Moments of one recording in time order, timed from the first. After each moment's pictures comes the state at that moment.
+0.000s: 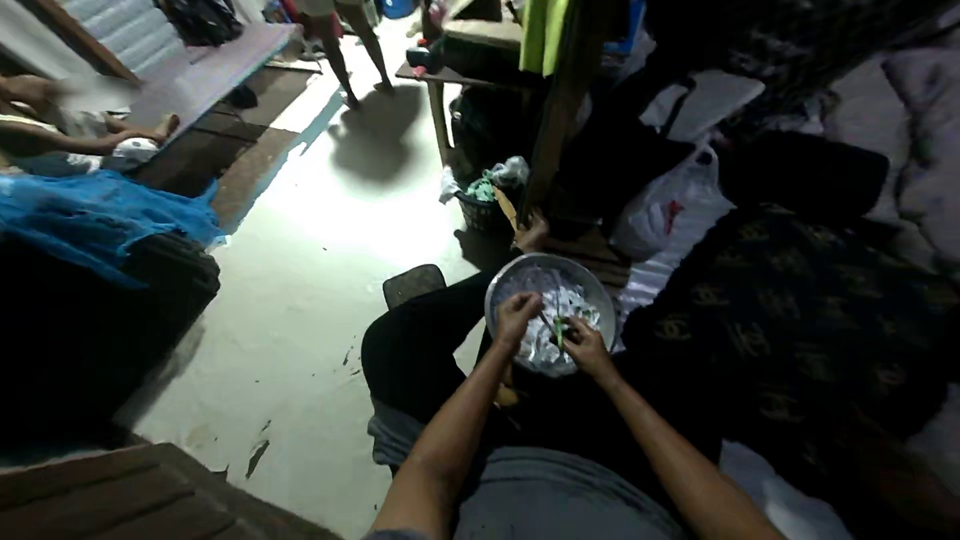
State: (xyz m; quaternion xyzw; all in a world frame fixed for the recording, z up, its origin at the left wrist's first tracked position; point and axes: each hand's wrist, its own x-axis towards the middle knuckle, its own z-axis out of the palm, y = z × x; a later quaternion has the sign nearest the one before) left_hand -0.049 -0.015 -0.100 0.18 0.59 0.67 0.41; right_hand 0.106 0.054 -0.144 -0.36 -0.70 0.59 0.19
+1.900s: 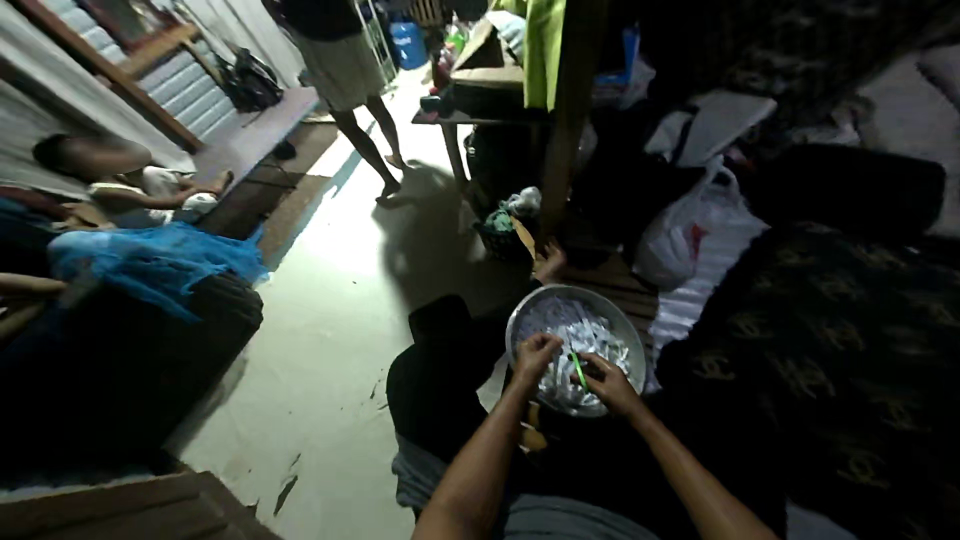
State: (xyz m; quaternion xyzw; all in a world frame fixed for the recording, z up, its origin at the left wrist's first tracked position) left_hand -0.060 -0.017 -0.134 0.23 0.66 0.58 0.42; right_hand 0.101 0.062 -0.149 -0.33 -0.69 0.63 0.14
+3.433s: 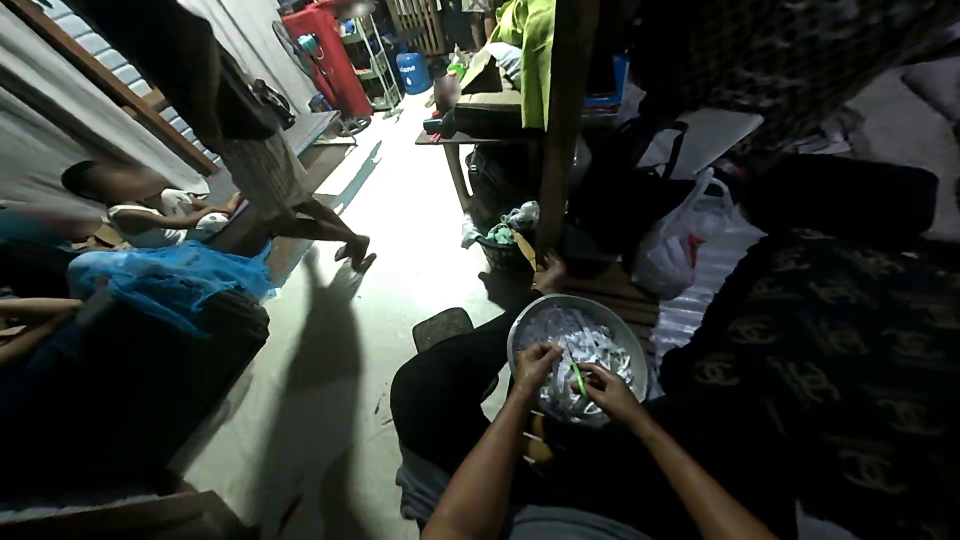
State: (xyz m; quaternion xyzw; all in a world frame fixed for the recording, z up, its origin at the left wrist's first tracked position) left_hand -0.057 -0.019 -0.142 0.21 0.63 0.61 0.42; right_hand 0.103 0.060 -0.153 -0.35 -0.68 0.63 0.13
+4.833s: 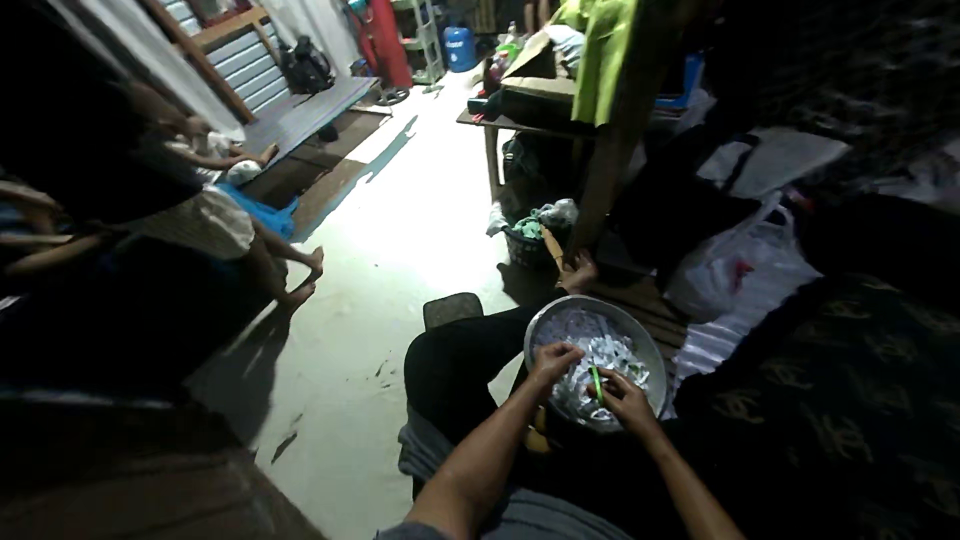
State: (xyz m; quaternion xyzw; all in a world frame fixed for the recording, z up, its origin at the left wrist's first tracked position) left_hand -0.057 -0.018 -0.149 0.21 0.62 0.61 0.44; right_hand 0.107 0.057 -0.153 -0.34 -0.68 0.63 0.16
